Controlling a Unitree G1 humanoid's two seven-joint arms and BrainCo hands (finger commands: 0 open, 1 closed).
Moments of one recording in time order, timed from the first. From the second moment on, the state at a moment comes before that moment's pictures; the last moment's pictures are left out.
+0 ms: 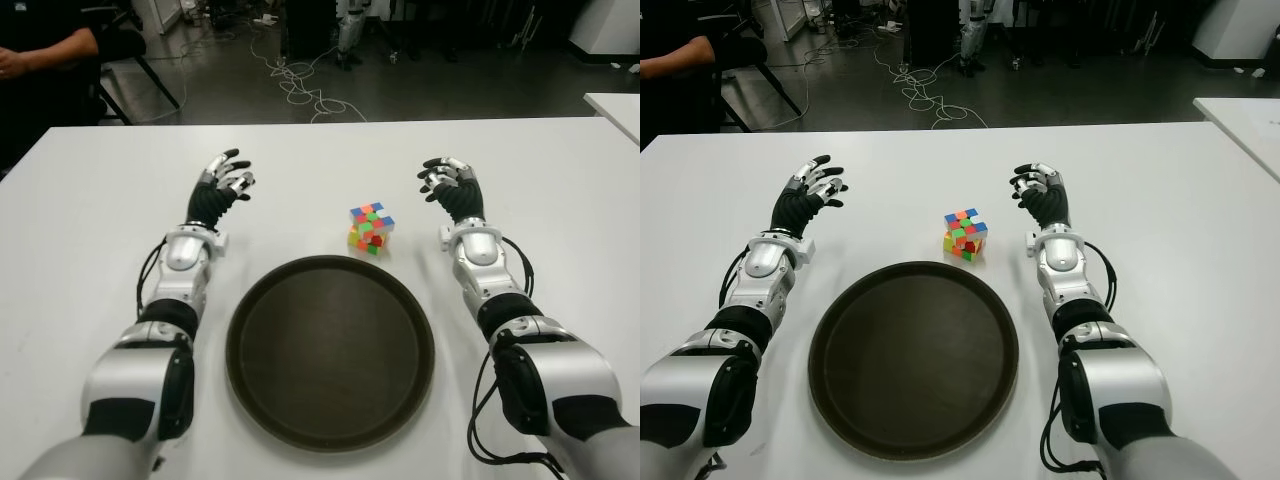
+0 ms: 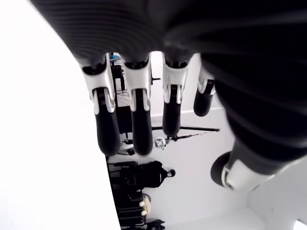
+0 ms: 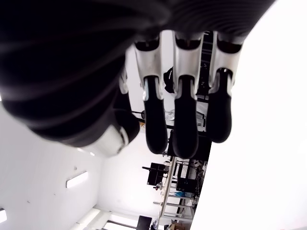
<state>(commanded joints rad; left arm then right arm) -0.76 0.13 0.15 1.22 -0.01 -0.49 -0.13 -0.79 -0.09 -0.09 1.23 -0.08 -0.43 -0.16</state>
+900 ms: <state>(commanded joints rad) -0.76 0.11 0.15 1.21 -0.03 -0.49 -0.11 -0.79 -0.09 -0.09 1.23 -0.08 -0.44 -0.16</state>
